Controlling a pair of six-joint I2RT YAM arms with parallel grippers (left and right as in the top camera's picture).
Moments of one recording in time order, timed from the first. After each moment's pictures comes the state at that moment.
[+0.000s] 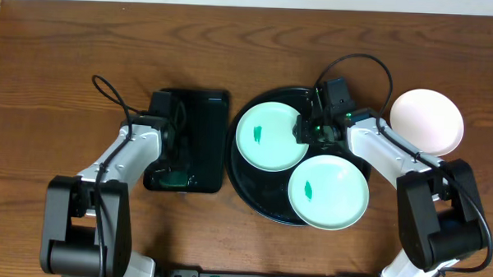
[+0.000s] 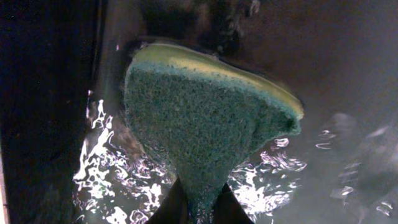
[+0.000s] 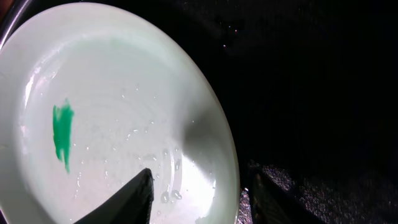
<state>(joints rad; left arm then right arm) -0.09 1.67 0.91 -0.73 -0.01 -0.33 0.35 1.84 1.09 -0.39 -0.21 0.36</state>
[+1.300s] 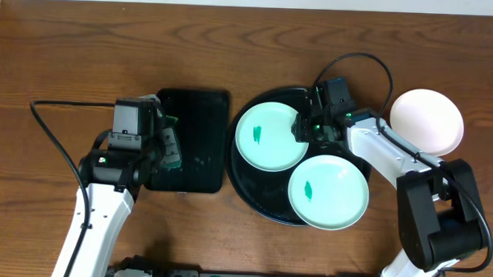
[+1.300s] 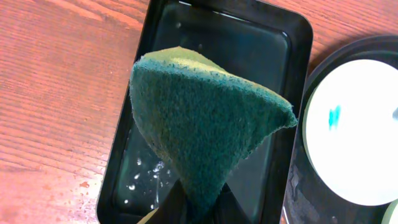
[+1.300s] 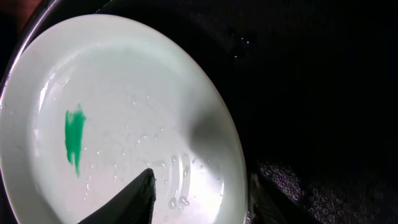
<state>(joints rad) -0.09 1.14 0.91 -0.78 0.02 -0.33 0.35 1.84 1.09 -0.37 -0.23 0.35</state>
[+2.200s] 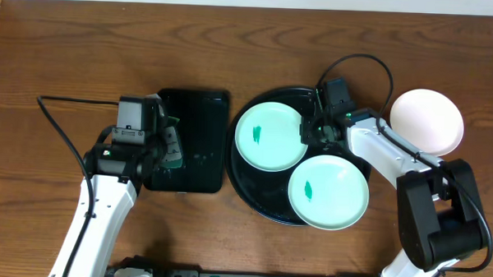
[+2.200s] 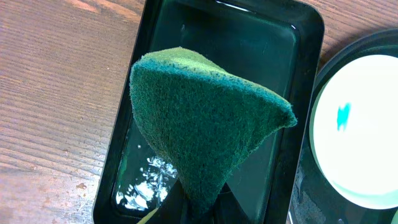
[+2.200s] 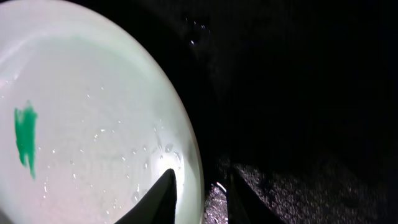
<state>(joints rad) -0.09 1.19 0.91 -0.77 0.02 -0.33 0.35 1.84 1.09 -0.42 -0.14 0.35</state>
